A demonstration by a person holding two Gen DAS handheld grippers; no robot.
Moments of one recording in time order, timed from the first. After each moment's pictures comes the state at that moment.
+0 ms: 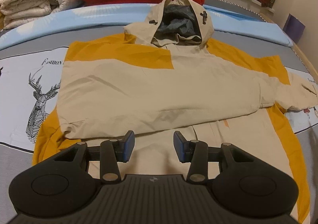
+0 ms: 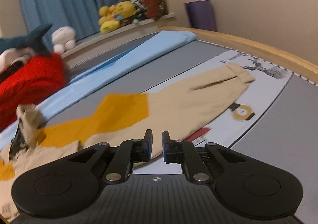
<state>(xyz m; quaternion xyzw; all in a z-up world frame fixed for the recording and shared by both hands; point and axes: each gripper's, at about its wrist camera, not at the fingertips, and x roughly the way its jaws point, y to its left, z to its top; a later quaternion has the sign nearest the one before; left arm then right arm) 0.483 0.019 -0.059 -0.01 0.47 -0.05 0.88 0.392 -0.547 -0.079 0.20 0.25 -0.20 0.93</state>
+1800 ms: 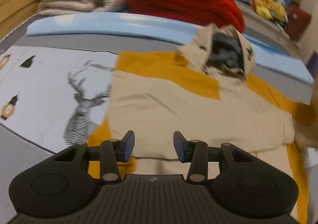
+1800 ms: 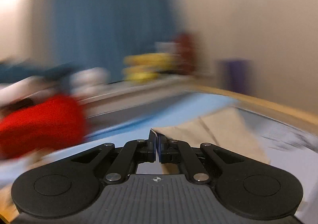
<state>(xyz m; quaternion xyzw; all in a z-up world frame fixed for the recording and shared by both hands) 0.494 0.118 -0.032 -0.08 0.44 0.04 0.90 0.511 -0.424 -0.018 0.08 0.12 -0.02 0.99</state>
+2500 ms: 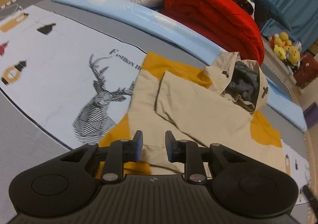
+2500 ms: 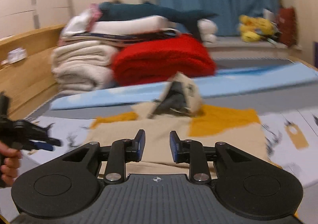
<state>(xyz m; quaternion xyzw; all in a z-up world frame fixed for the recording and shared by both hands) 0.498 0.180 -0.048 -0.22 0.42 0.07 0.88 0.373 -0.240 -0.046 0.09 0.25 0.09 0.96</state>
